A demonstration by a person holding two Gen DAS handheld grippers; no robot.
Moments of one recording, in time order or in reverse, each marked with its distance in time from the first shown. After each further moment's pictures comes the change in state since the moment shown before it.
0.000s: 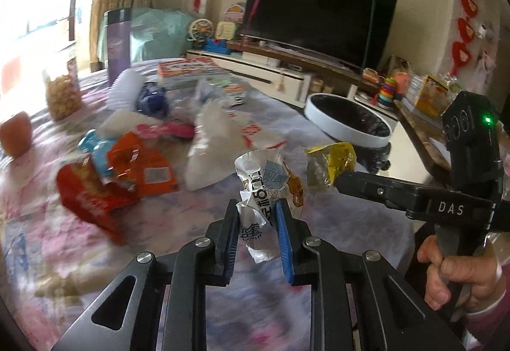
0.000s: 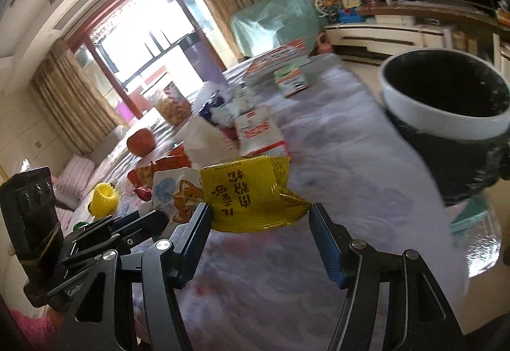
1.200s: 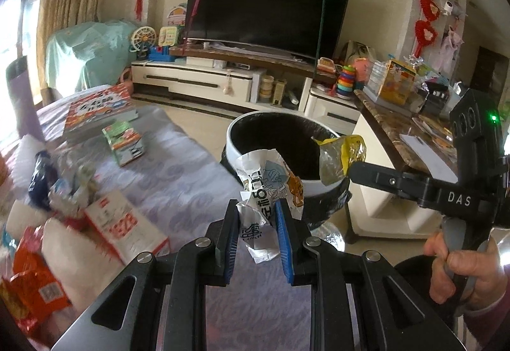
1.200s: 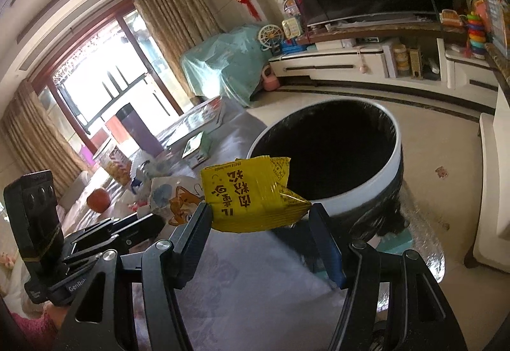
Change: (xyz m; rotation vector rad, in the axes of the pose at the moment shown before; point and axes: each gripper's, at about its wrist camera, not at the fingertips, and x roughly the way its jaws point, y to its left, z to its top) left arm 0.122 -0.064 0.096 0.128 0.020 -0.141; right arm -0.068 -0.103 0.052 0.106 -0.145 -0.169
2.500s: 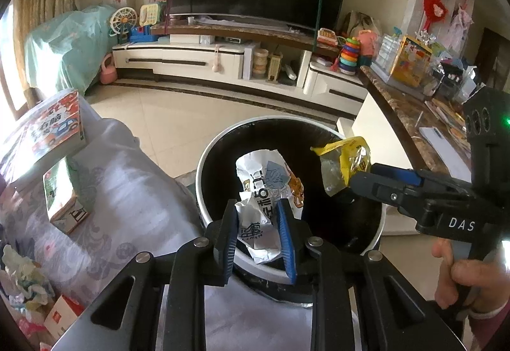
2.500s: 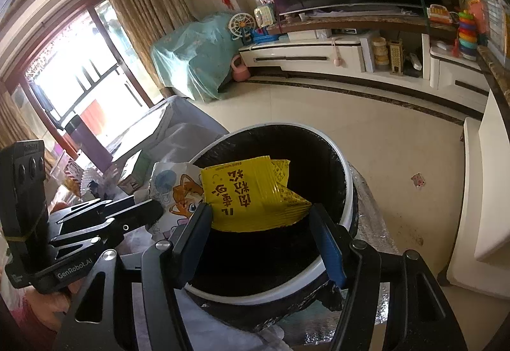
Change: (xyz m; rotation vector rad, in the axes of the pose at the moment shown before) left arm 0.135 -0.018 0.093 0.031 0.154 0.001; right arm 0.051 -0.066 0.059 0.004 0.077 -0.118
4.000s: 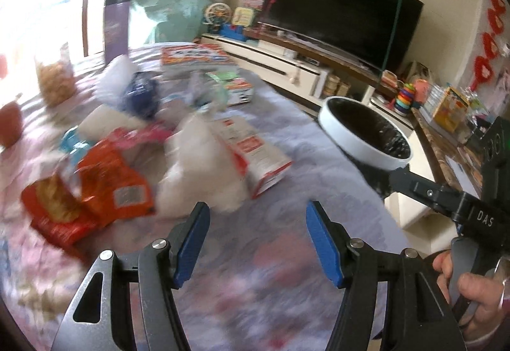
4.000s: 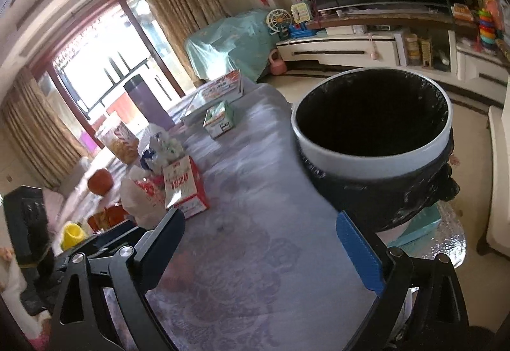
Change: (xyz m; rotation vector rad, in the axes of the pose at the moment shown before) left arm -0.181 0.032 -0.210 -0.298 -0.130 0.178; right arm -0.025 0.121 -0.095 -0.038 -0.010 0.112
